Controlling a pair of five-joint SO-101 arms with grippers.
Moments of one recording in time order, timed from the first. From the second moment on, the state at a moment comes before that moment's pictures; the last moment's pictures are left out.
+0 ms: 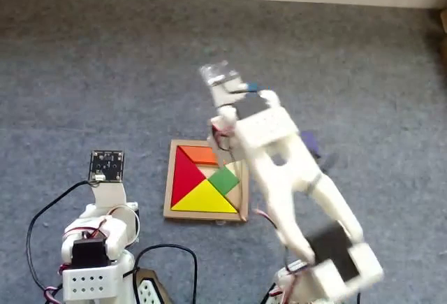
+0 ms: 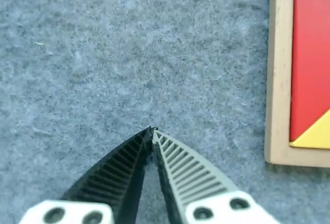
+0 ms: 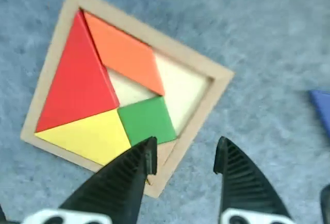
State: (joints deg) left arm -11.3 -102.5 96.0 76.4 2.2; right arm -31.5 -6.5 12.3 78.7 2.2
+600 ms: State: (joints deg) left arm -11.3 -102.5 96.0 76.4 2.2; right arm -17.8 -16.4 39.2 31.8 2.2
